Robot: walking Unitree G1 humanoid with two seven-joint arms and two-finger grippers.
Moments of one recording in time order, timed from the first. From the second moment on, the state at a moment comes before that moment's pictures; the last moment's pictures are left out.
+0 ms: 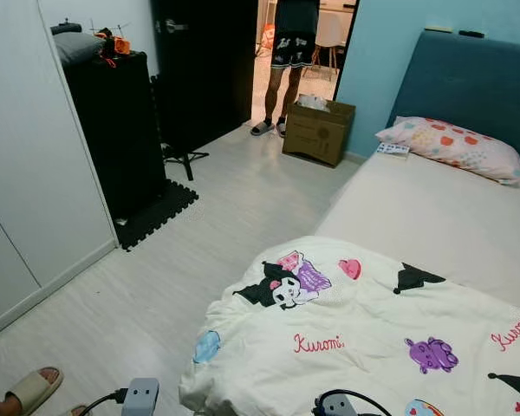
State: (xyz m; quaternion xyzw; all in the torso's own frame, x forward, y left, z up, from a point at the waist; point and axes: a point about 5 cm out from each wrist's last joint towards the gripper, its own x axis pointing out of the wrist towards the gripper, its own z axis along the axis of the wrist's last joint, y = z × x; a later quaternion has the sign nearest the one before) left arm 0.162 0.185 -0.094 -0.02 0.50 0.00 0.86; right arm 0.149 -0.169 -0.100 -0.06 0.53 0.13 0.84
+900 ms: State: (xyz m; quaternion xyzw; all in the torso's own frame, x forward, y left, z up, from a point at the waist) left arm 0.161 0.187 -0.094 -0.02 0.51 0.00 0.86; right arm 0.148 -0.160 -0.101 -0.05 0.53 0.14 0.84
